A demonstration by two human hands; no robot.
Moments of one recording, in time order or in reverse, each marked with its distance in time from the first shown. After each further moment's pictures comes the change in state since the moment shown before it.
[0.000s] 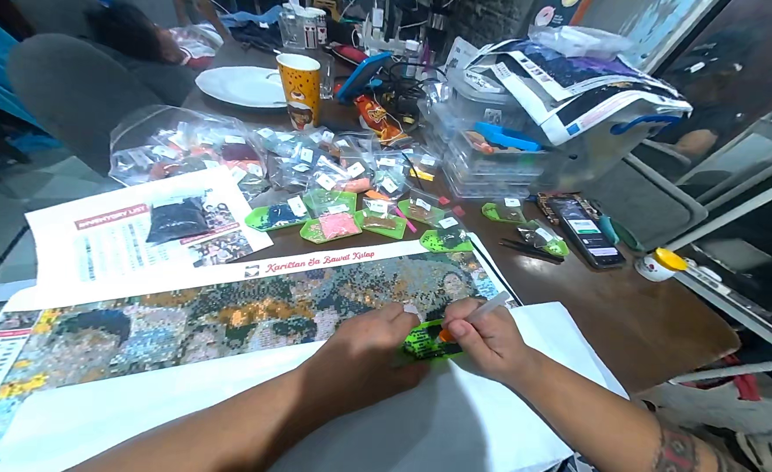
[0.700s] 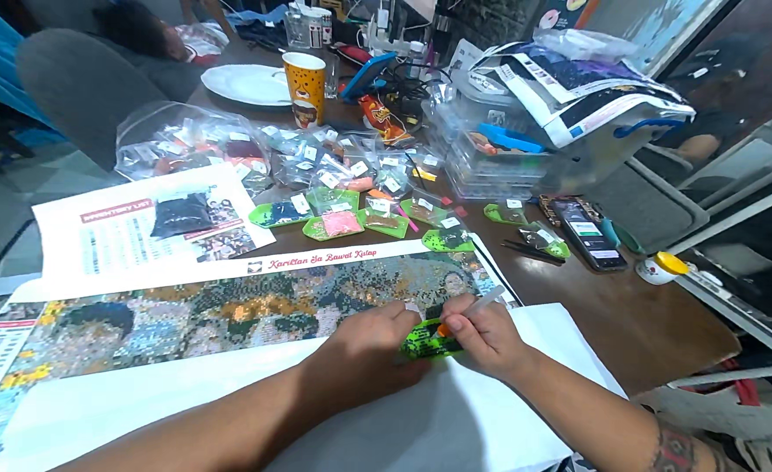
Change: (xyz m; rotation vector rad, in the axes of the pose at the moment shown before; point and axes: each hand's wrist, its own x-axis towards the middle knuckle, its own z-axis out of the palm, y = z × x) left_hand 0.002 0.002 -0.002 -0.006 -0.035 -0.021; right_hand 0.002 0.002 0.001 -0.019 -0.016 0.030
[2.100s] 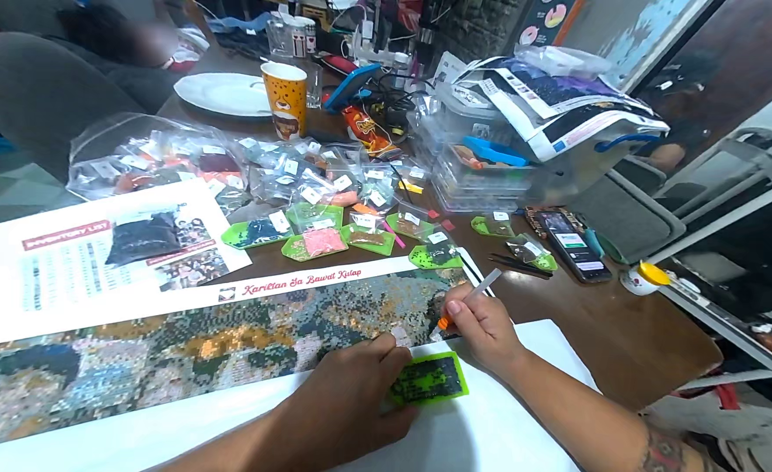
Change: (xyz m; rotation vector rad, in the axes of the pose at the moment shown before) left_hand -0.005 0.001 0.005 0.086 0.049 0.092; right_hand 0.002 0.024 -0.015 0.053 0.101 0.246
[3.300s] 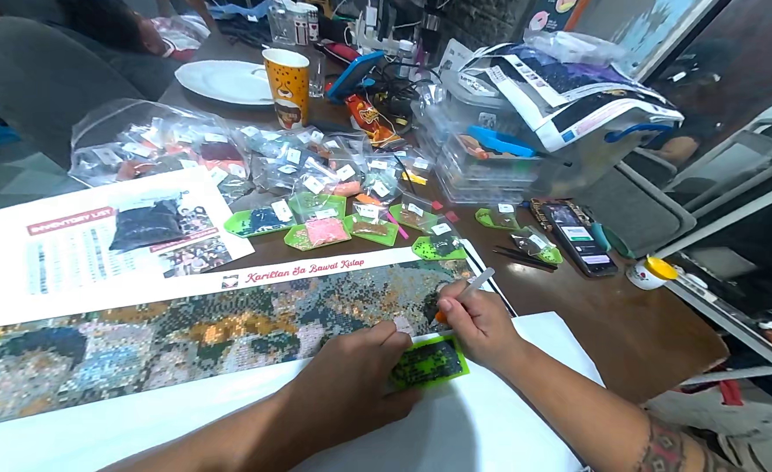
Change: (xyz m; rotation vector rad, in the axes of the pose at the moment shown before) left_hand 0.000 -0.001 0.001 -0.015 0.026 -0.033; right_hand 0.001 -0.006 0.005 -0.170 -0.030 -0.061
